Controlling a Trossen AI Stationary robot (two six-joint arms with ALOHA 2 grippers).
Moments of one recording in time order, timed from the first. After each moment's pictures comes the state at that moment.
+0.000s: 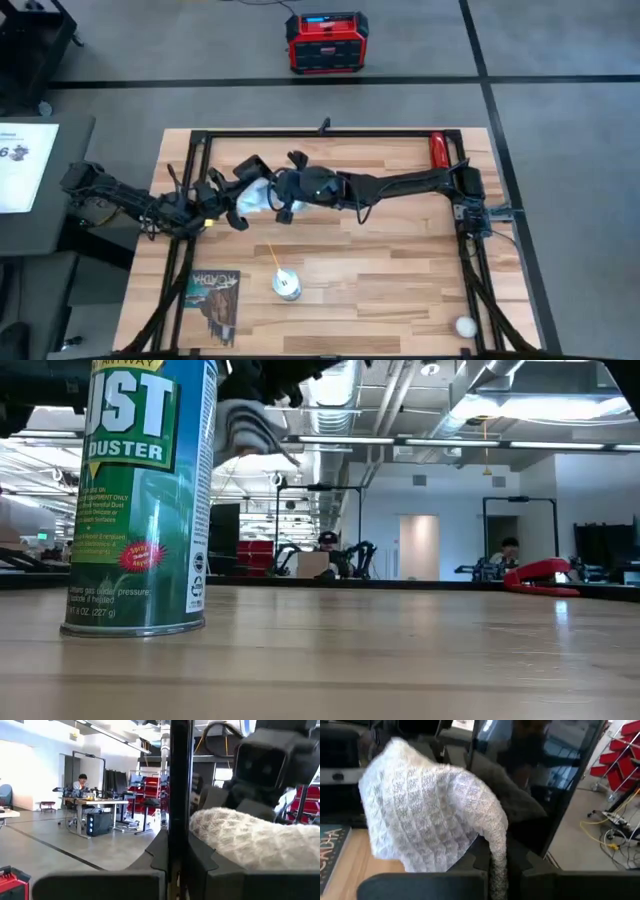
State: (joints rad) left arm -0.30 0.72 0.15 0.92 -0.80 0.13; right arm -0.01 2.02 1.74 0.07 0.36 -0.24
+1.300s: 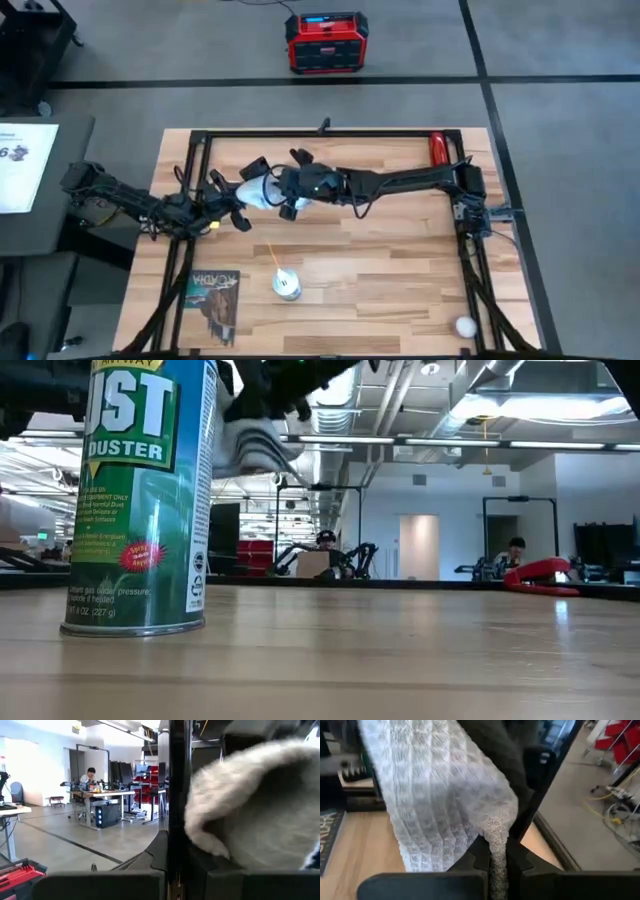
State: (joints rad) left arm -0.30 0.72 0.14 0.89 -0.82 0.16; right arm -0.04 2.01 1.68 -0.02 0.35 -0.12
